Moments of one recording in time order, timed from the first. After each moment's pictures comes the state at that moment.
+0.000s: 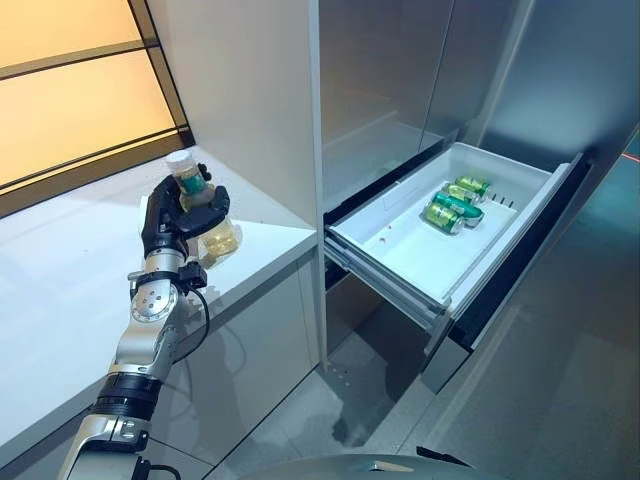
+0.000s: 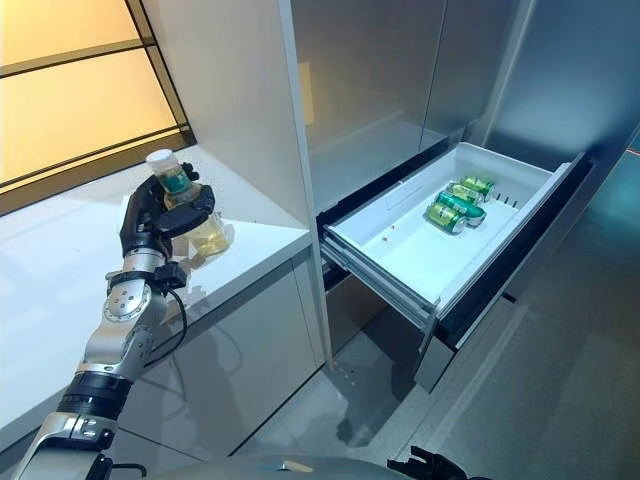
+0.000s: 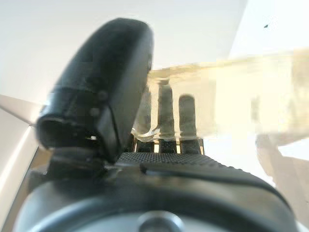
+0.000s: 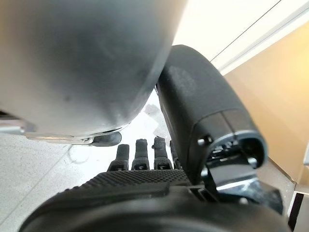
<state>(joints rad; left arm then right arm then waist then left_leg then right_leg) -0.20 0.49 0.00 0.18 -0.48 -0.14 0.24 0.04 -0.24 0.17 1.32 0.33 -0.06 0.22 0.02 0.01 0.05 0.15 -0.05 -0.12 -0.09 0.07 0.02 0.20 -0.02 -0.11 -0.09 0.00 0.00</state>
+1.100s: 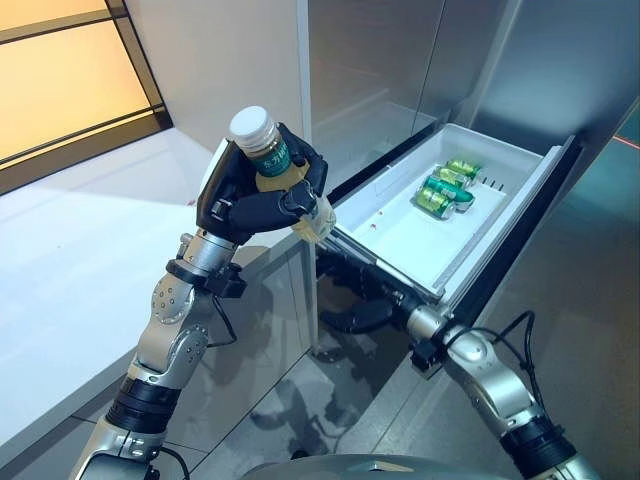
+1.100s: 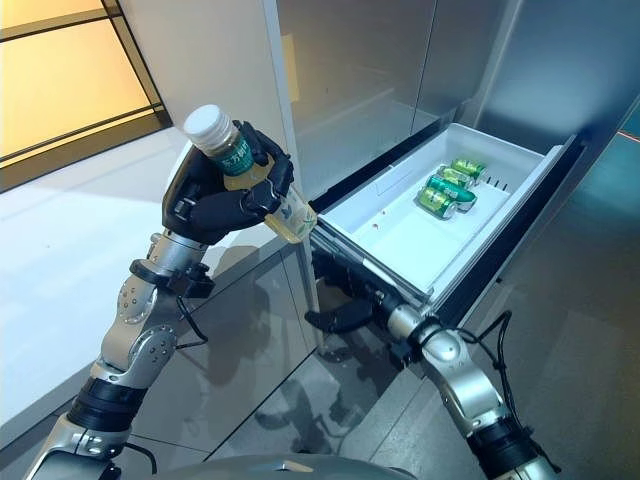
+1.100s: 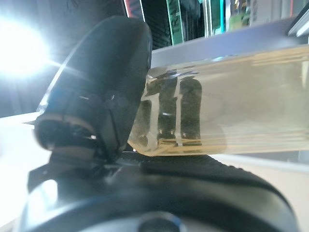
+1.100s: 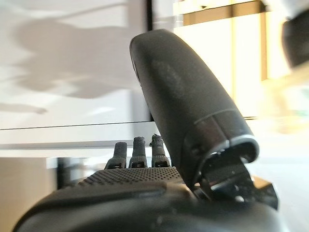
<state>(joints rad) -0.20 0.45 -0.15 -0.22 -0.67 -0.29 -0.27 -0.11 -0.45 0.32 -0.09 0.37 0.12 0.34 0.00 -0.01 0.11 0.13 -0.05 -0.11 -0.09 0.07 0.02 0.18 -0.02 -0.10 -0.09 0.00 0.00</state>
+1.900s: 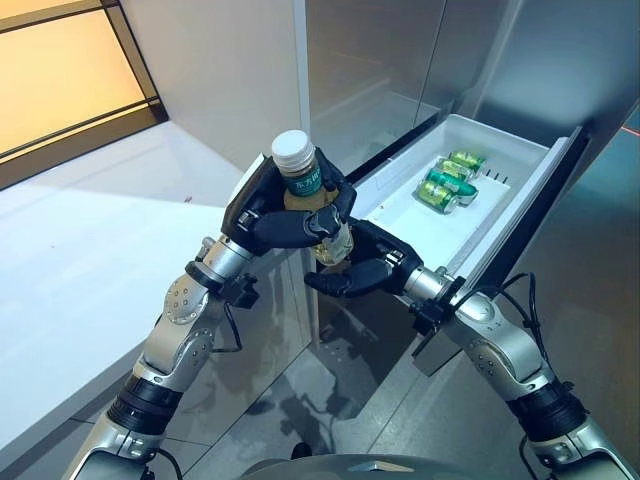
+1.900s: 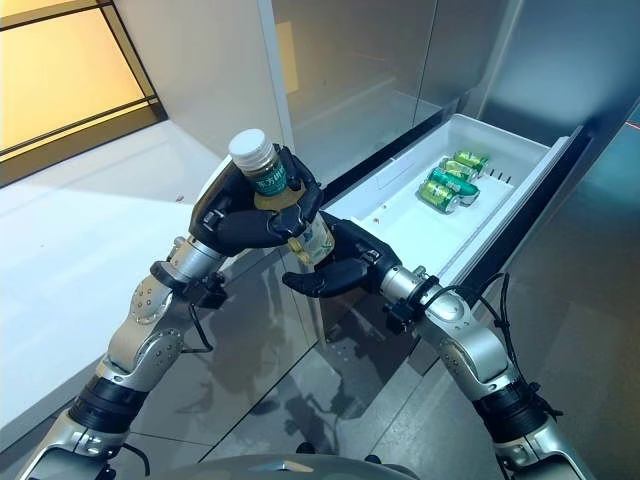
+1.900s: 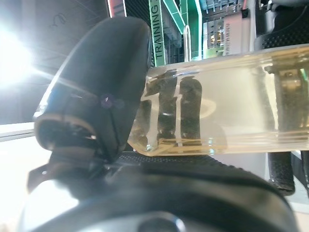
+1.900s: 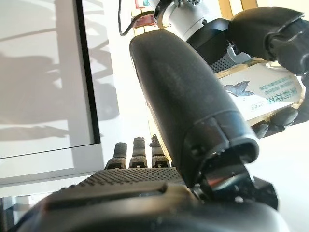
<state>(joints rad) -0.21 0.51 -0.25 -0.22 -0.67 -0.24 -0.27 -0.21 -0.52 0.33 -0.20 0.60 0.21 0.33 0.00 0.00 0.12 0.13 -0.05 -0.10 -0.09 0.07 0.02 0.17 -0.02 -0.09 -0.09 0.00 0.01</state>
